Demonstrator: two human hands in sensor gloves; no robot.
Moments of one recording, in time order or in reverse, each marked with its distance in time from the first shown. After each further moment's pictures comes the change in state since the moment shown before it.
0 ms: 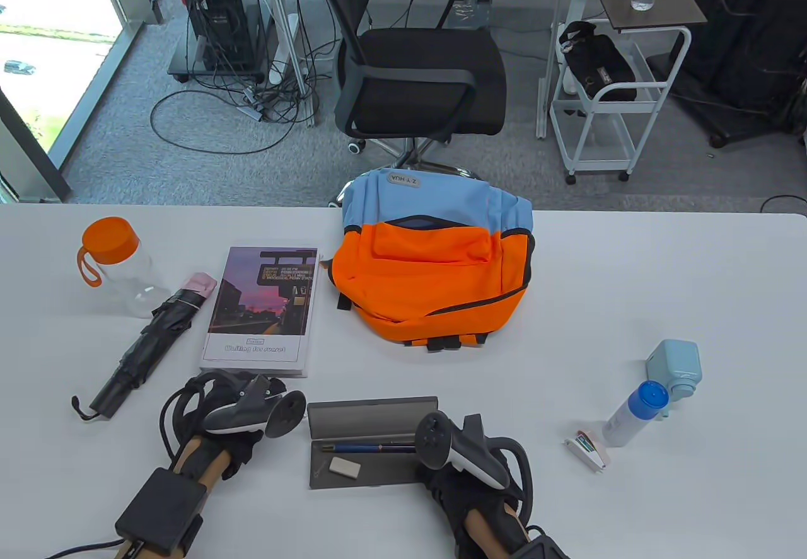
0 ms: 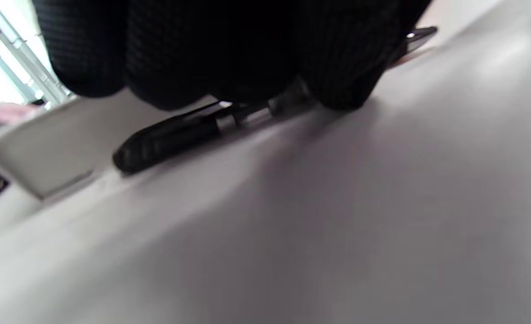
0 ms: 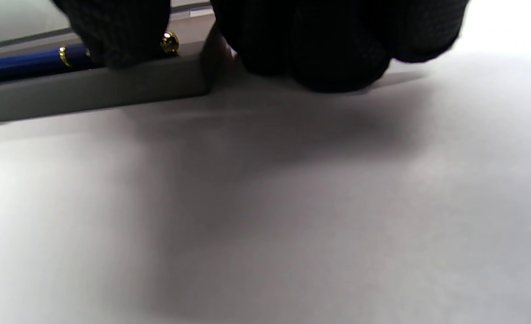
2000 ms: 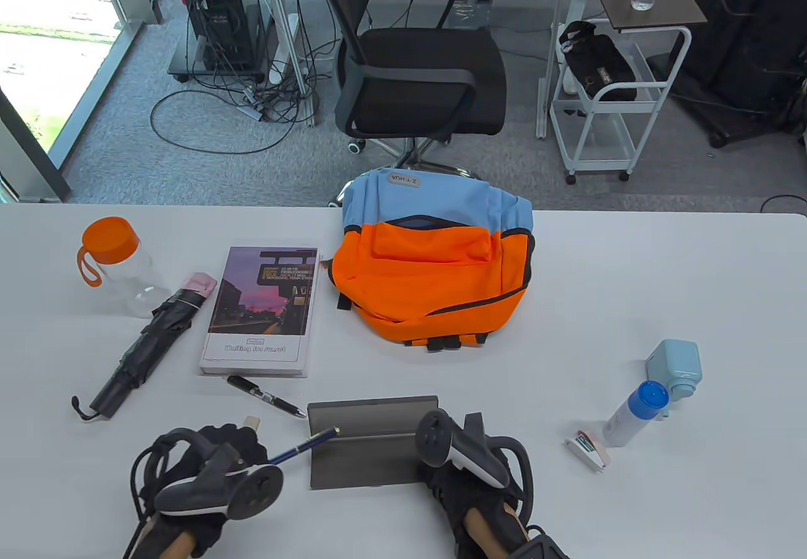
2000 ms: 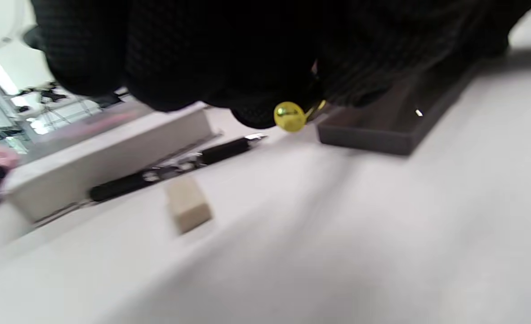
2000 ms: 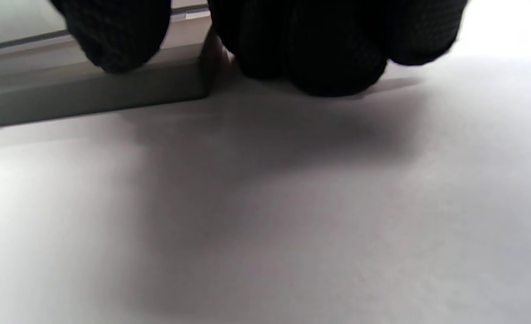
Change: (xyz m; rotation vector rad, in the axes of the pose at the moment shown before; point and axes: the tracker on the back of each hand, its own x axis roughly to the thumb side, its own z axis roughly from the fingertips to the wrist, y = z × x) left_hand 0.049 0.042 0.084 0.050 -0.140 0.075; right_hand -0.001 -0.002 0.001 -0.005 0.020 -0.004
